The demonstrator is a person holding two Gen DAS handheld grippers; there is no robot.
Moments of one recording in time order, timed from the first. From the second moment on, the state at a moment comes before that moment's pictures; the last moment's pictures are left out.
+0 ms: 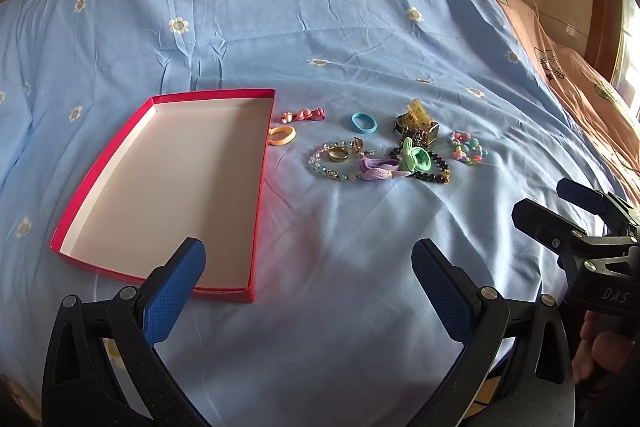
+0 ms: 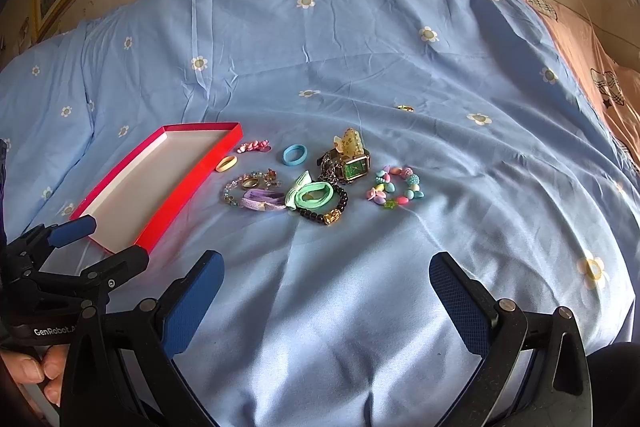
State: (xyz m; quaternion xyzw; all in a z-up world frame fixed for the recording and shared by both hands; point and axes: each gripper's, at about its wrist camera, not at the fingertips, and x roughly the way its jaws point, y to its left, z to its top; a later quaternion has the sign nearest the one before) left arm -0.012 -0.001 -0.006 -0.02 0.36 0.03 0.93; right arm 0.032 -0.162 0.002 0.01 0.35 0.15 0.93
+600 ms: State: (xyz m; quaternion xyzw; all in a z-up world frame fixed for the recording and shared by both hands) left arm -0.011 -0.008 -0.013 -0.01 0.37 0.03 0.93; right arm 0.036 -0.165 -0.002 0.01 0.35 0.15 0.92
